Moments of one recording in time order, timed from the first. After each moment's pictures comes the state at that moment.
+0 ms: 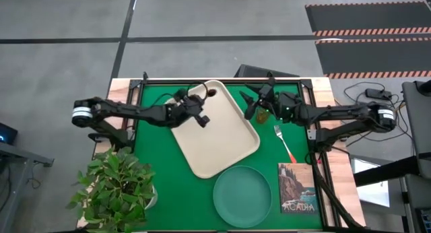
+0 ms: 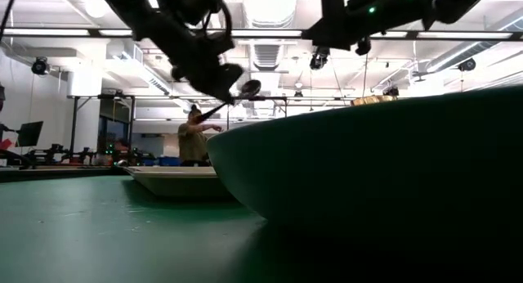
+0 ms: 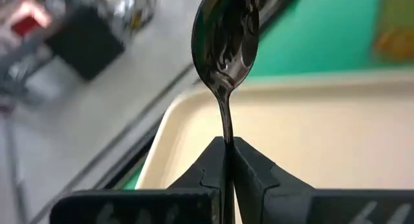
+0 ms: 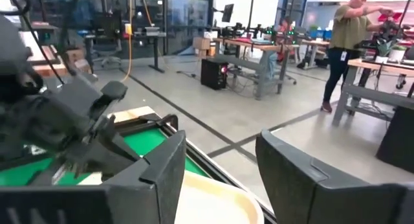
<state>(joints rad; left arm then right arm) 0.16 1.47 0.89 -0.05 -0.68 -0.09 -0.21 1.21 0.70 0.51 0.40 -0.05</state>
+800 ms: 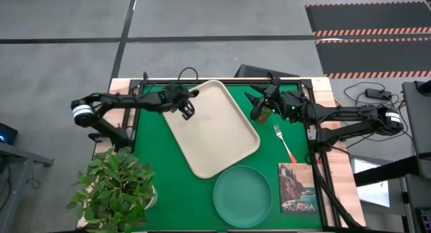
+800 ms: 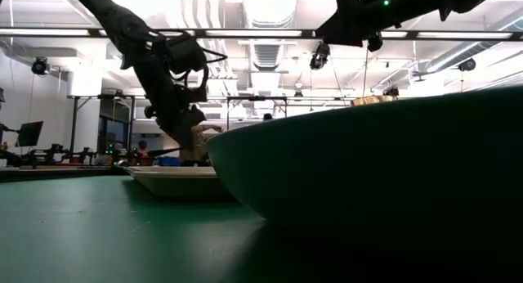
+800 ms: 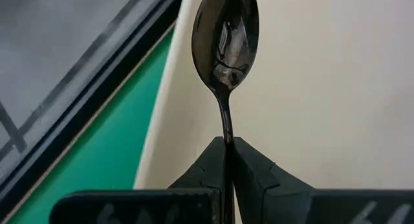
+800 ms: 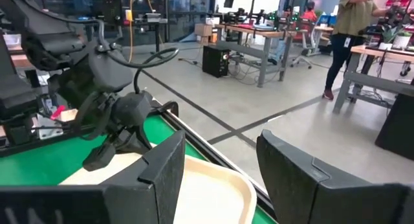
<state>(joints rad) 0.50 1.47 0.79 -0.24 -0.35 -0.05 -0.21 1.11 0.70 0.34 0.39 -0.02</state>
